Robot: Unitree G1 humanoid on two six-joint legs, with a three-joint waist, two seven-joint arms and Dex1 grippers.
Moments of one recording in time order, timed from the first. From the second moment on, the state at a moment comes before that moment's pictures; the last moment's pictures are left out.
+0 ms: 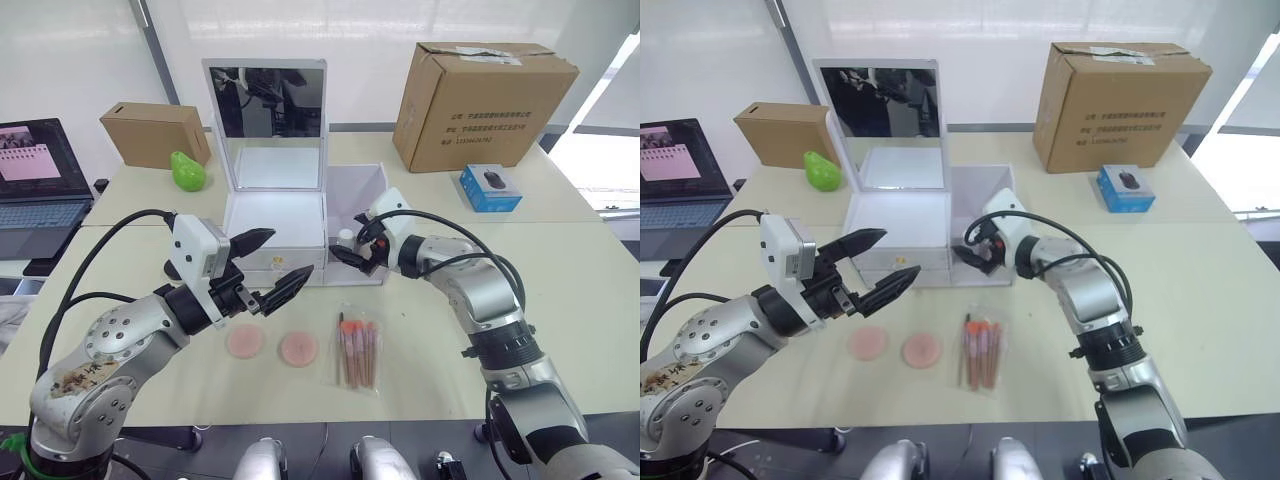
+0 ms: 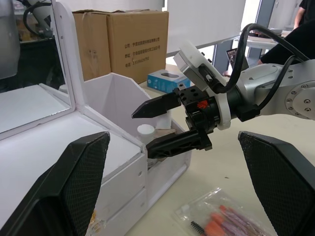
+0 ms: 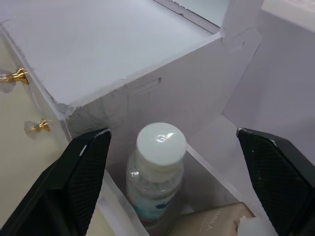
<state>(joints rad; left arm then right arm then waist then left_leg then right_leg) -0.16 0.63 0.18 -0.77 -0.83 0.70 -0.40 -0.70 -0.40 0.20 0.03 0.21 0.57 0.65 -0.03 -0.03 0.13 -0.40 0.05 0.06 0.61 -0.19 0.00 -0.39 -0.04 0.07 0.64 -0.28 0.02</state>
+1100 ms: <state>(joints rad) -0.05 1.05 0.58 0.50 -0.47 0.22 -1.13 0.10 -0.83 -0.60 -0.05 0.49 0.39 1.05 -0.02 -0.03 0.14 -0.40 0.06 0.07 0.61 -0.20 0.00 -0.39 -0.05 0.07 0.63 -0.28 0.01</state>
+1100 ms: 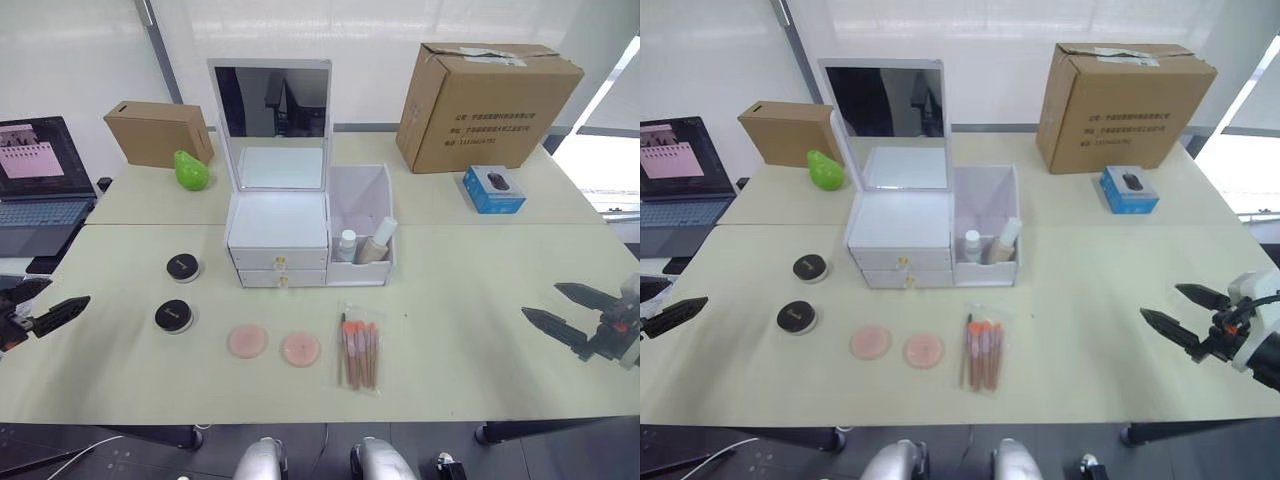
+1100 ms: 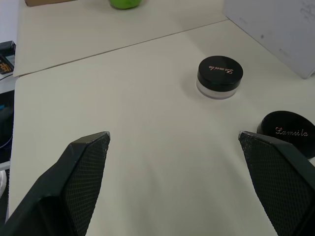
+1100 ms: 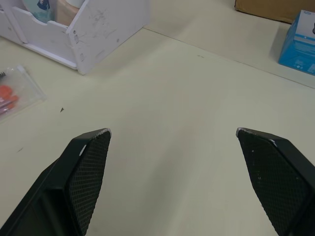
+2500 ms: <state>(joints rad) -0.32 0.45 -0.32 -0.21 -0.40 0.44 -1.00 -0.40 -0.70 -0.20 0.06 1.13 1.60 0.50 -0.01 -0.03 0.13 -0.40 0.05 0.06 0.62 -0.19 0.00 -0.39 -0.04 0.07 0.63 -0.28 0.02</state>
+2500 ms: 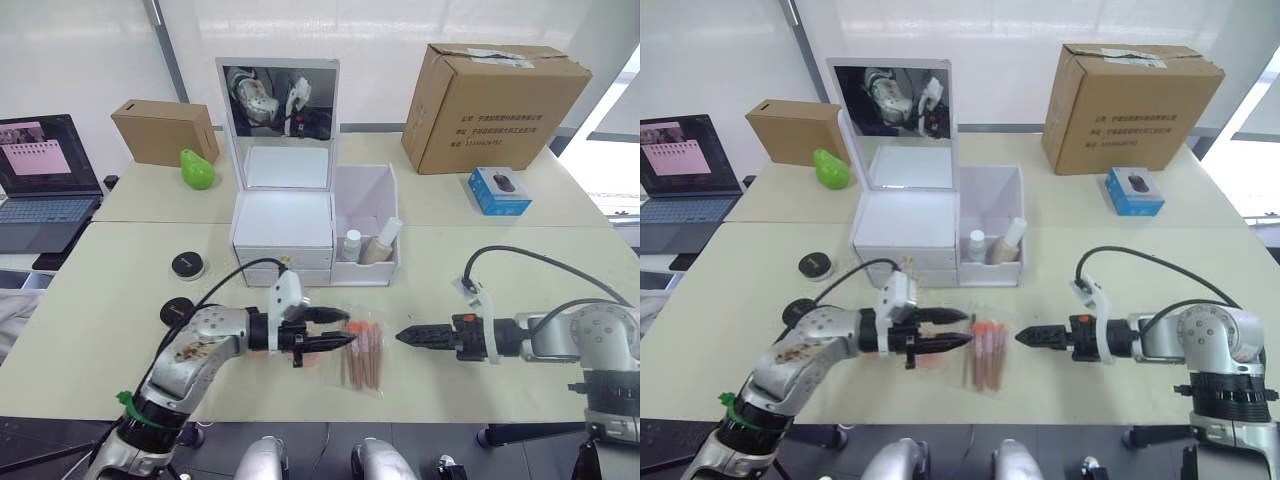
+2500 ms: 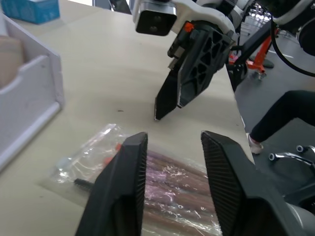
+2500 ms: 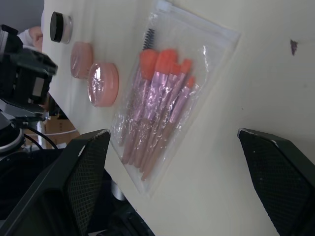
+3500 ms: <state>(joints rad) -0.39 0.46 -0.43 -0.06 -0.17 0.38 -1.01 -0.49 -0.44 -0.22 0.21 1.24 1.60 0.12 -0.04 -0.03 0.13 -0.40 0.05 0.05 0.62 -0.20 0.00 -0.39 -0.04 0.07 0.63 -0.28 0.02</state>
